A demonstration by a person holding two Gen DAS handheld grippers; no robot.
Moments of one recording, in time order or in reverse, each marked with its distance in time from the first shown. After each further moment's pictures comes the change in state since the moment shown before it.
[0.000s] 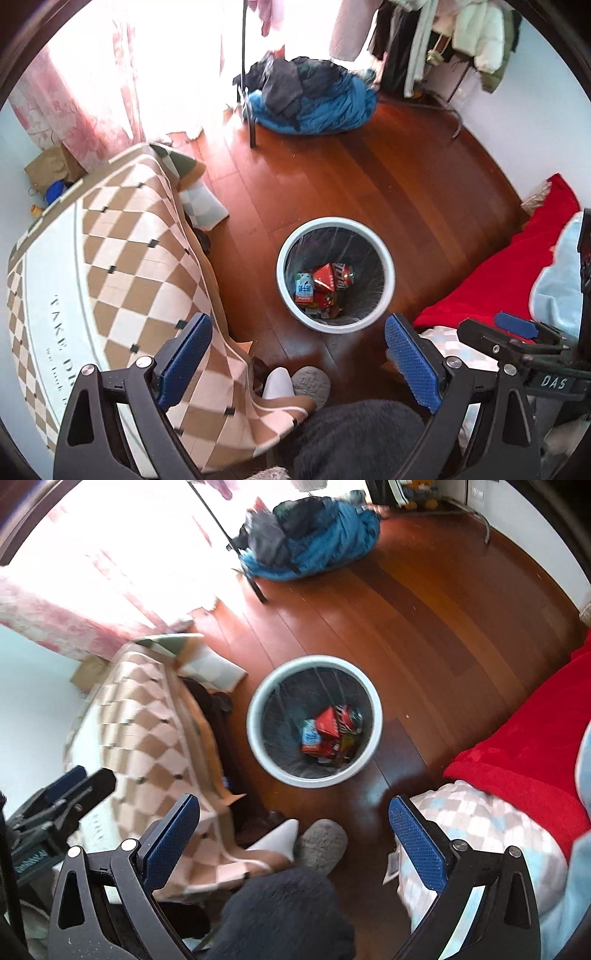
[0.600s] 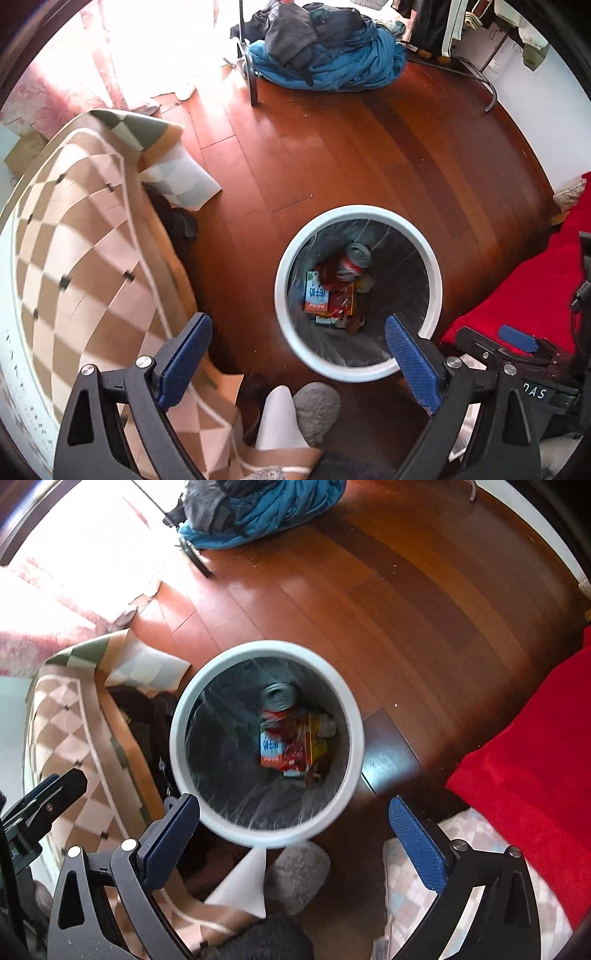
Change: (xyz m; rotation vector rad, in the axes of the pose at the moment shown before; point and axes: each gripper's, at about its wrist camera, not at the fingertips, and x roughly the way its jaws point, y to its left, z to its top) left arm 0.167 0.004 0.044 -0.027 0.168 0.061; right arm 0.175 -0.065 0.065 0.102 0.143 -0.100
